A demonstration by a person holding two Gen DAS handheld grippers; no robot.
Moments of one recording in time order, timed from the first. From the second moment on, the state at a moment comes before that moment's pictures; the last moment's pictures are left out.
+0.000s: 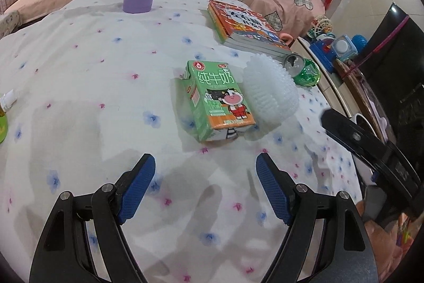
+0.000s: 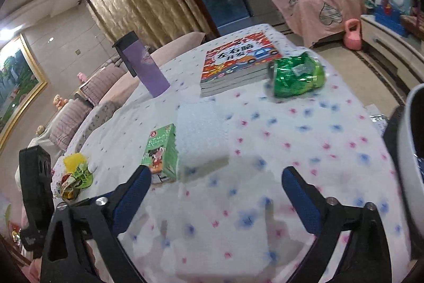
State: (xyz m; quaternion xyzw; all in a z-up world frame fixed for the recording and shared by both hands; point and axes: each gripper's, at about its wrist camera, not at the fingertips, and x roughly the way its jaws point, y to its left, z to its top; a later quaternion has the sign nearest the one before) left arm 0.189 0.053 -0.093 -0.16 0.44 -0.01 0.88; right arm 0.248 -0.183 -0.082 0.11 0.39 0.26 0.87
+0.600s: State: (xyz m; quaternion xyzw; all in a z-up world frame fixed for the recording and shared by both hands) left arm 0.240 0.034 -0.102 -0.14 0.45 0.00 0.88; right arm 0.283 -0.179 -0.102 0.15 0.42 0.28 0.85
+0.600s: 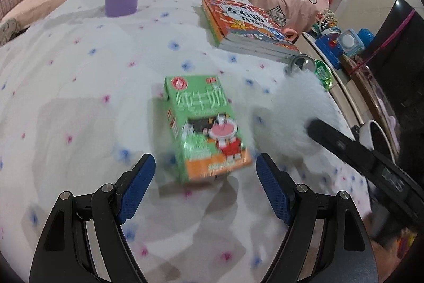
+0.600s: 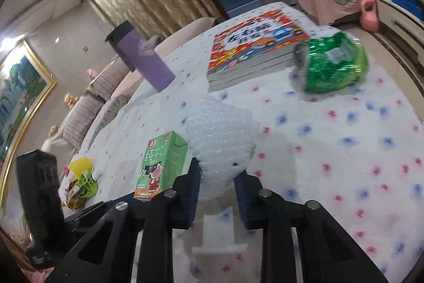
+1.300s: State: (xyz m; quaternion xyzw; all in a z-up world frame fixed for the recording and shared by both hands) left arm 0.217 -0.011 -0.080 -0.07 0.41 -0.04 0.91; right arm 0.221 -0.236 -0.076 0.15 0.38 0.24 0.88
